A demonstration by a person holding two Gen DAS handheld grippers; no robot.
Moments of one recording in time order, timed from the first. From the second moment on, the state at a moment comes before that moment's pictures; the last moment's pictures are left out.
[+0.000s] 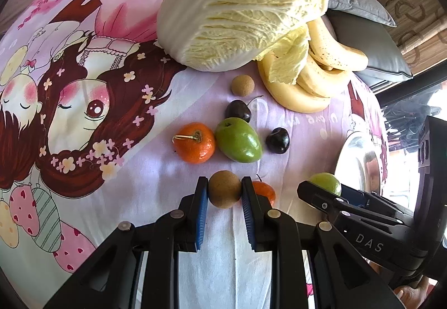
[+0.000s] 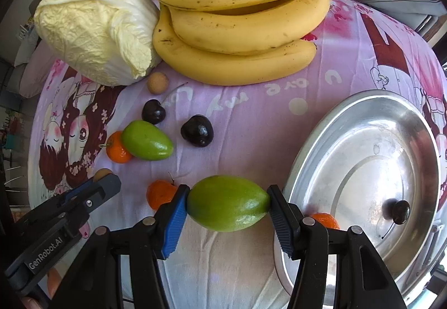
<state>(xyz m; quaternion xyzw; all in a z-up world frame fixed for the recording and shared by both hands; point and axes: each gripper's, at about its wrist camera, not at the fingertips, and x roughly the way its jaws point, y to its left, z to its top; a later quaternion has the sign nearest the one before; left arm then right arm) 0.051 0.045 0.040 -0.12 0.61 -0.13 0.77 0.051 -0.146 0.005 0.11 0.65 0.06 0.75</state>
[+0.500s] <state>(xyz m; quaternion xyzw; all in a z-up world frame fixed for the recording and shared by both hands) 0.048 -0.009 0.043 -0.09 0.61 -0.17 0.77 0.044 -0.181 0.029 0.12 0.64 0.05 0.76</state>
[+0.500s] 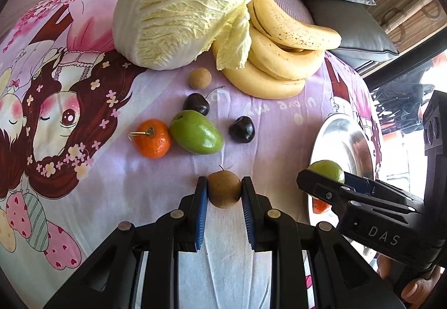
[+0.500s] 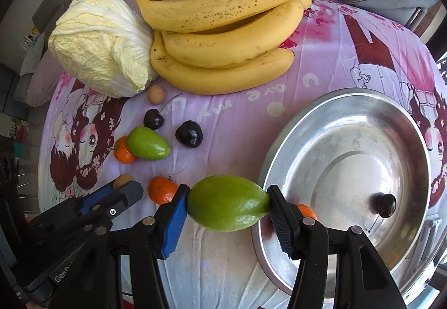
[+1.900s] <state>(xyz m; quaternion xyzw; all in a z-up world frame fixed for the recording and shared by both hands) 0.045 -0.184 0.043 0.09 0.62 -0.27 0.73 0.025 -0.326 0.005 0.14 0.63 -0.04 0.76</state>
